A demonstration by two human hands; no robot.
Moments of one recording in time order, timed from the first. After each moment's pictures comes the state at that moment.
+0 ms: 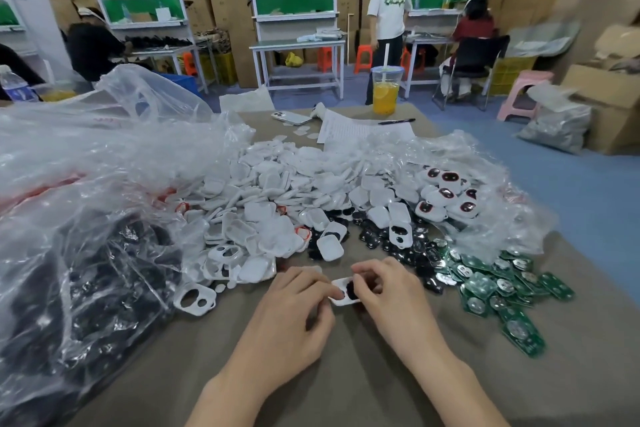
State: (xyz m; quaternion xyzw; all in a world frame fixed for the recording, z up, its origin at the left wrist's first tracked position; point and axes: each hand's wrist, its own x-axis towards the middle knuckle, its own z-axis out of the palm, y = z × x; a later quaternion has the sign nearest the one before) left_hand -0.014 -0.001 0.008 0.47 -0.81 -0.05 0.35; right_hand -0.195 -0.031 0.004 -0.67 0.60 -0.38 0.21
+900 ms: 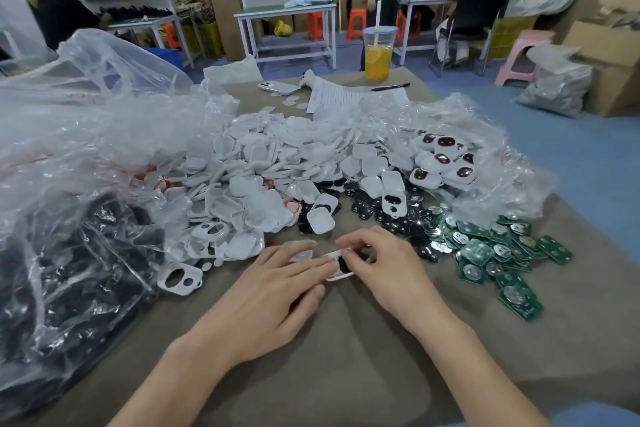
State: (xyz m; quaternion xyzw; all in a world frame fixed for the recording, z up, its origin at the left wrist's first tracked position) left_hand 0.009 -0.007 0.022 0.42 -0.90 -0.01 0.14; right_hand -0.201 -0.036 0.008 -0.68 0.56 -0.37 0.28
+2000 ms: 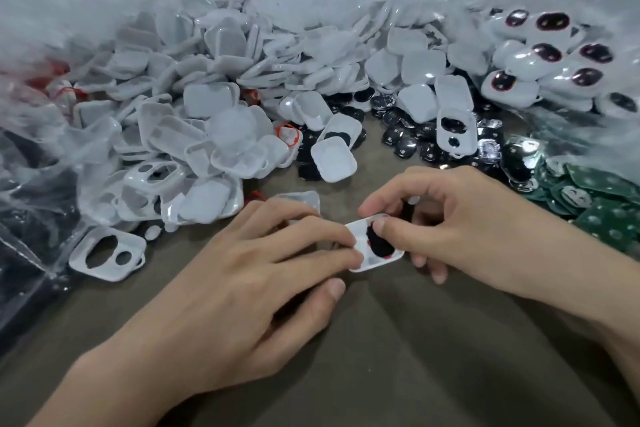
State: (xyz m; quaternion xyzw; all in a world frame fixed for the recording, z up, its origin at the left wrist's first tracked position) left_hand 0.011 -0.027 0.018 0.38 -0.91 -0.07 0.15; right_hand -0.224 -0.071 0.026 -0.69 0.48 -0.23 0.48
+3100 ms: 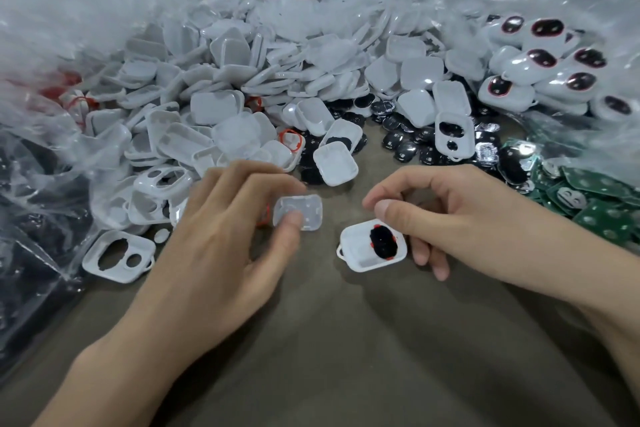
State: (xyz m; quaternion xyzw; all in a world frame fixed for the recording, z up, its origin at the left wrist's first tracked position) left_hand 0.018 -0.033 0.019 0.54 -0.80 -0.06 0.27; right_hand -0.227 -0.074 0.029 -0.67 0.47 -0.24 0.52
